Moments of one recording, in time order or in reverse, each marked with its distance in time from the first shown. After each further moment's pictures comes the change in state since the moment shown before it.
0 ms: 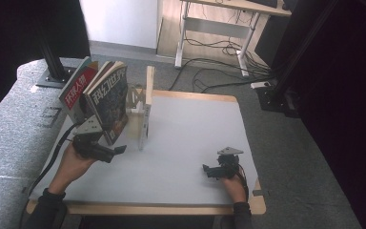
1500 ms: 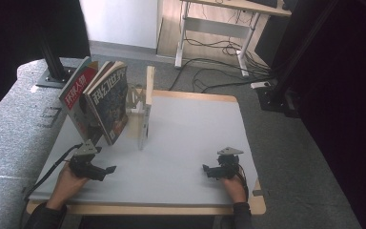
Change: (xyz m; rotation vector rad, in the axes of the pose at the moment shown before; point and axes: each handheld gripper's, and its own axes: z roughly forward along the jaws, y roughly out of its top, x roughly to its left) left arm 0.017 -0.109 0.027 0.166 0.035 -0.066; right arm 0.000 0.000 0.000 -0.001 -0.002 0.003
